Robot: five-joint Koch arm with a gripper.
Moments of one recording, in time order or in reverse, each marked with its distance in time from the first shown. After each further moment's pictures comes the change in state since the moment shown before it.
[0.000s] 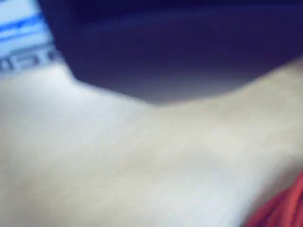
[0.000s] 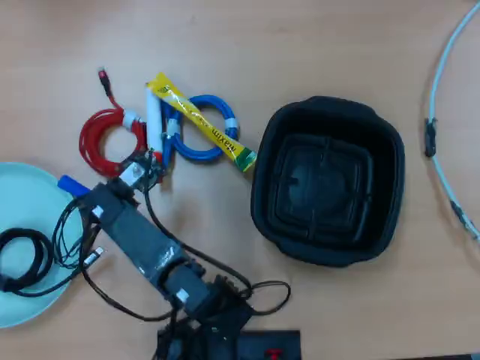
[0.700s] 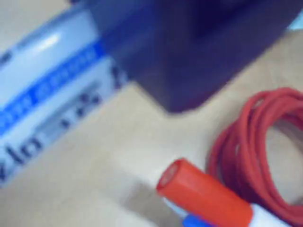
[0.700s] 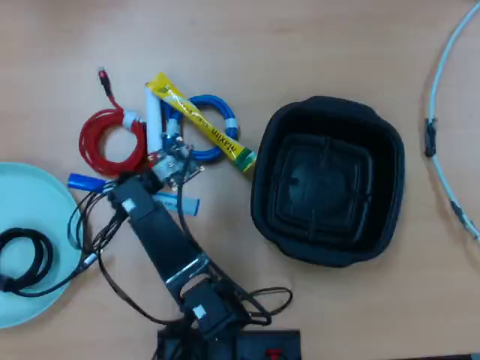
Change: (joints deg) arm 13.5 9.0 -0.4 1.1 -32.0
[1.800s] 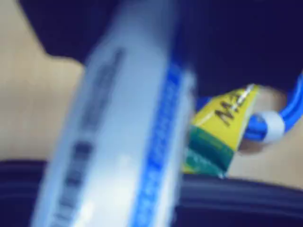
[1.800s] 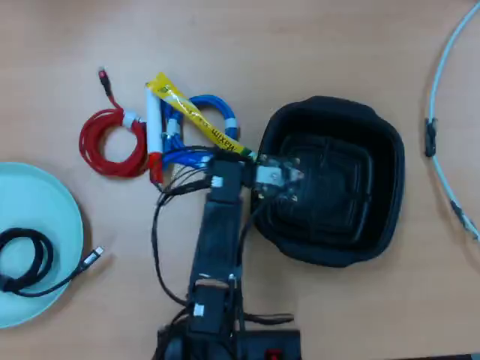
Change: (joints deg) arm 44.6 2.4 0.0 1.0 -35.8
